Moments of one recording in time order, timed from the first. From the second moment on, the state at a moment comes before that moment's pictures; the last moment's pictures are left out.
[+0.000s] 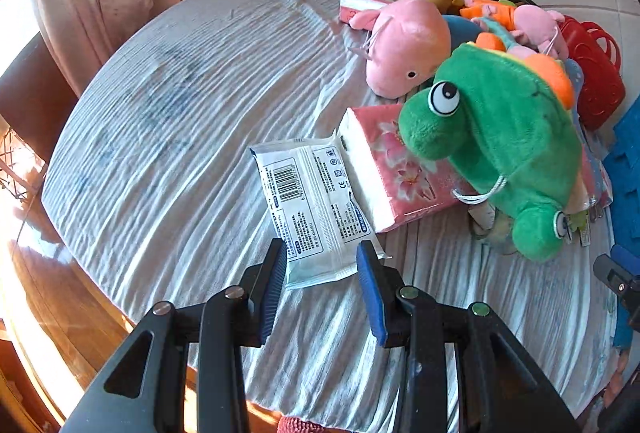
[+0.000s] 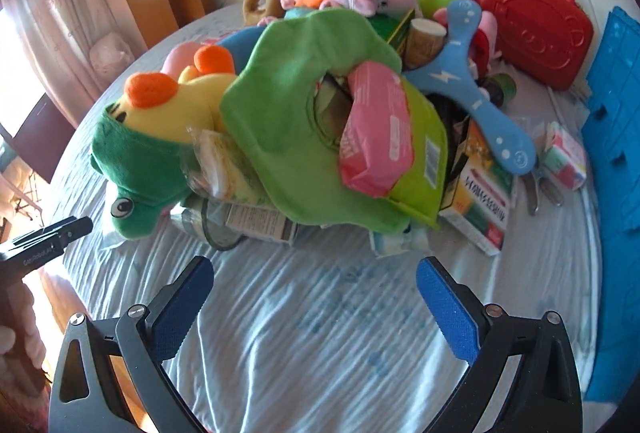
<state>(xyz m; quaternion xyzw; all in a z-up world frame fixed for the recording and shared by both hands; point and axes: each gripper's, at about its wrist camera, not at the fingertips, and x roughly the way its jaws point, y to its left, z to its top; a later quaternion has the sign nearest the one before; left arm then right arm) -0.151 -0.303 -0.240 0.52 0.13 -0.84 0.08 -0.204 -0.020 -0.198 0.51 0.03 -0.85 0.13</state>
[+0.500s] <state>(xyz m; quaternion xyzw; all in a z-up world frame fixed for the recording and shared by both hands) -0.212 -0.297 -0.286 0.54 0.05 -0.83 0.10 -0.236 -0.056 -0.252 0.52 0.00 -0.84 0.14</state>
